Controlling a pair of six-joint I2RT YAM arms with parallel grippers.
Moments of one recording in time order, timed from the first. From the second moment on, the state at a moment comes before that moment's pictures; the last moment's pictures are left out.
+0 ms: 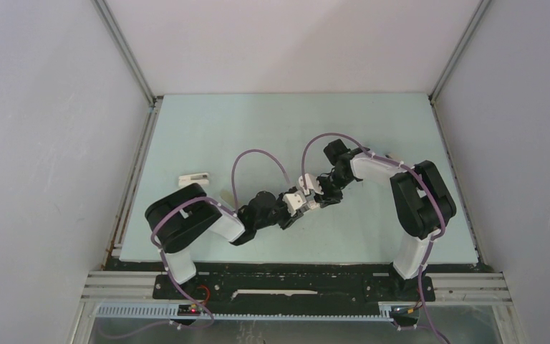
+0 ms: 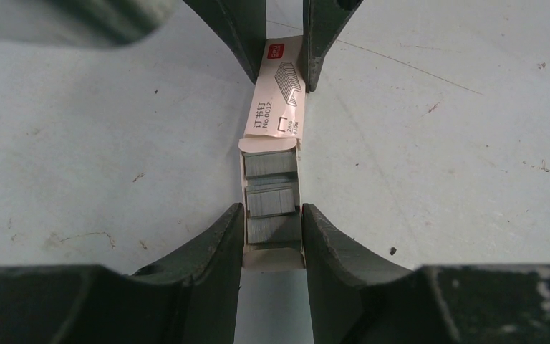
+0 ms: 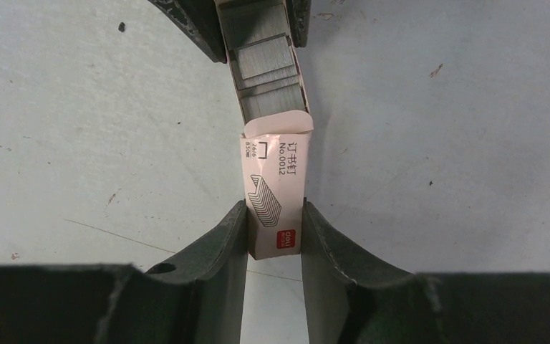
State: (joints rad) left arm -0.90 1.78 0.49 0.90 0.15 0.17; right arm 0.47 1.82 1.12 -0.71 -0.59 -1.37
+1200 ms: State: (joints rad) left arm -0.90 1.80 0.49 0.94 0.14 0.16; right arm 0.47 1.82 1.12 -0.69 -0.59 -1.30
